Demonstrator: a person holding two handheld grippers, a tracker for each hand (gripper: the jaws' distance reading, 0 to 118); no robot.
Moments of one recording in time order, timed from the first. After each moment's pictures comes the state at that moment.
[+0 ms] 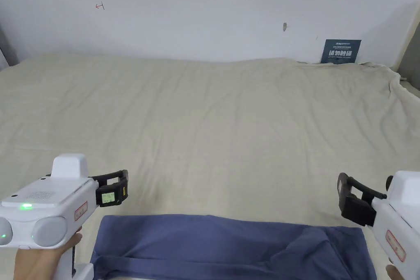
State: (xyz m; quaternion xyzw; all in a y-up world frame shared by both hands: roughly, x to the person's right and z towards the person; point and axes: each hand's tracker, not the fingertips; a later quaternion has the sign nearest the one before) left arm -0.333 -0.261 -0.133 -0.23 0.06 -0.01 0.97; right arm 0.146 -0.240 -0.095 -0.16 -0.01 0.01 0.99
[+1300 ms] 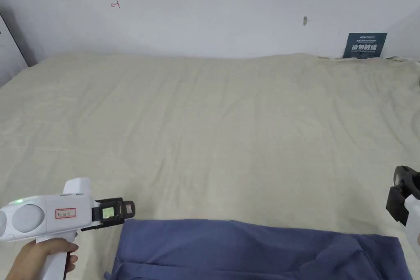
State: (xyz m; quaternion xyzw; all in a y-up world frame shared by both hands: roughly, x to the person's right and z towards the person) left arm -0.440 -0.329 -0.177 -0.43 -0.08 0.20 0.88; right arm 0.131 -0.247 -0.115 -0.14 -0.04 0.03 0.99
